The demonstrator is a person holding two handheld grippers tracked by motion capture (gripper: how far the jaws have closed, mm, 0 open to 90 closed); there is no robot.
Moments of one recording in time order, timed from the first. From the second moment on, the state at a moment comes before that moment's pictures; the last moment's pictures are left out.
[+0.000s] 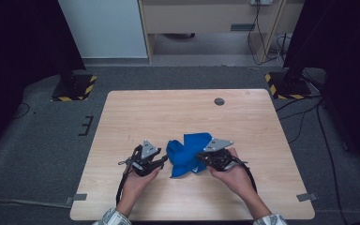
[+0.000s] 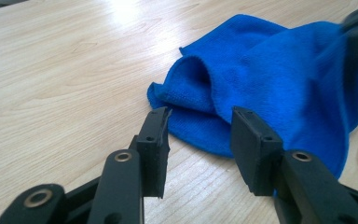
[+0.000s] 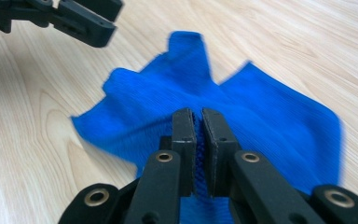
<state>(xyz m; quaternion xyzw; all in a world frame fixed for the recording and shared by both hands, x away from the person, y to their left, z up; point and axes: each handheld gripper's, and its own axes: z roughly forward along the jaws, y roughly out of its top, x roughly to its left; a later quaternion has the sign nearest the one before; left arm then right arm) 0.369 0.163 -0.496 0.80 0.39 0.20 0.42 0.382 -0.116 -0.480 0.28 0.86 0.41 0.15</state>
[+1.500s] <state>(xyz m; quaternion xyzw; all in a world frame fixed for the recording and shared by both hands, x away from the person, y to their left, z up) 0.377 0.167 -0.504 0.81 0.39 0.22 0.38 0.415 -0.126 -0.480 0.32 0.83 0.44 0.14</state>
